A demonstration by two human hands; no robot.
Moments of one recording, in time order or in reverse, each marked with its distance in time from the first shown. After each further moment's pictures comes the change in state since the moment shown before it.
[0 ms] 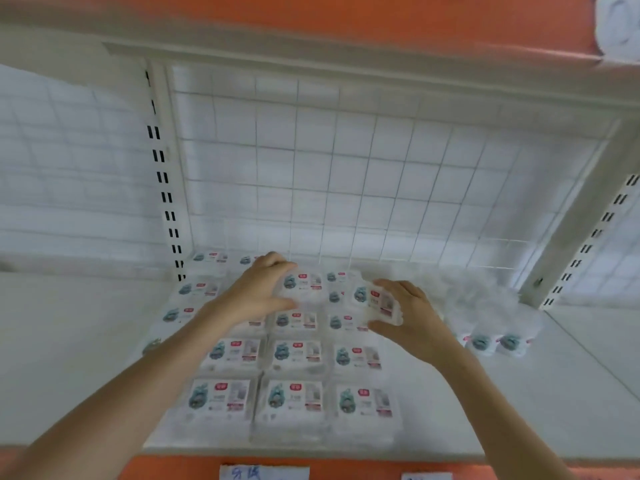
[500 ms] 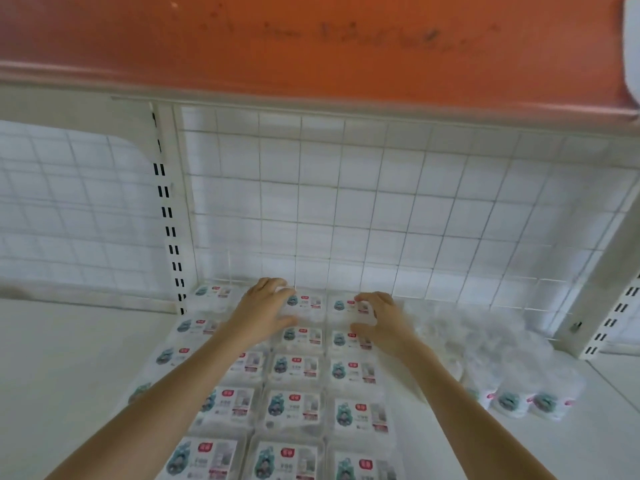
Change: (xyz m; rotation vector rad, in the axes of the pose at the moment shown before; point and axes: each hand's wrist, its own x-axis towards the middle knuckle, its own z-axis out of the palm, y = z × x) left_hand 0.045 -0.027 0.014 0.362 0.076 -0.076; right_hand 0.099 0.014 0.034 0.112 -0.099 0.072
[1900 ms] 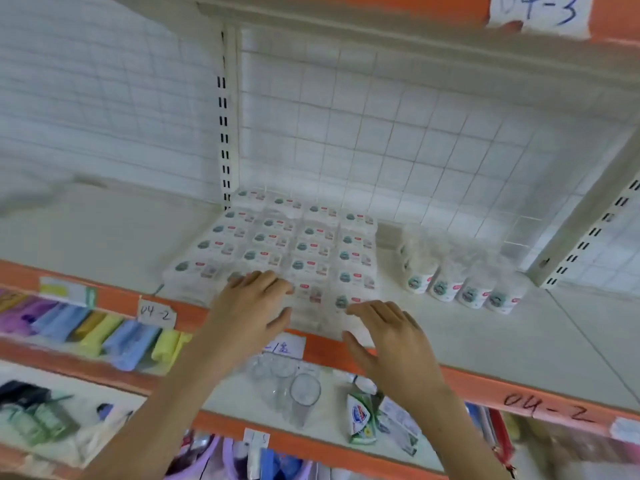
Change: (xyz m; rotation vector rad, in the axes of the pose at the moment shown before) left_hand -0.239 0.096 -0.036 0.053 0.267 0.034; right_hand -0.251 -0.051 0.008 -0.374 0.205 -0.479
